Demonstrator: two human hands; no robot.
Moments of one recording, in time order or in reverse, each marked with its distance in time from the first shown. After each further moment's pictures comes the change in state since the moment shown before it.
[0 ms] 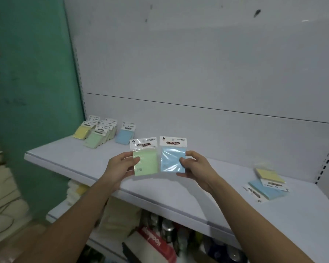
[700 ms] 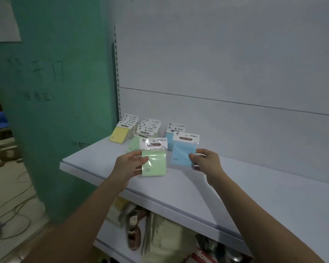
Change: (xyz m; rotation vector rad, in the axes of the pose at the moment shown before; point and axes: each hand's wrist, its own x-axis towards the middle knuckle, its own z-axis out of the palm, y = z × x) left_hand 0.142 0.006 -0.220 0.004 0.004 -0.019; right_hand 0.177 0.040 0.219 -0.083 0.299 -0.011
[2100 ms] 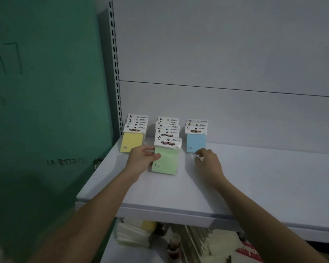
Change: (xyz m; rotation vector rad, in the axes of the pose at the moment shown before) left_hand 0.191 -0.011 -0.120 0.171 -0.330 -0.004; right_hand 0.068 0.058 0.169 -0.923 0.350 -0.163
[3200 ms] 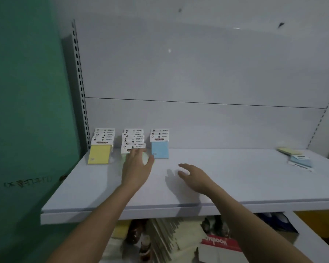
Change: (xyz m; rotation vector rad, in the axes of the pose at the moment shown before) left_hand -0.052 0.017 0.077 0.696 0.131 0.445; right_hand -0.087 0.008 -0.097 -0.058 -0.271 0.100
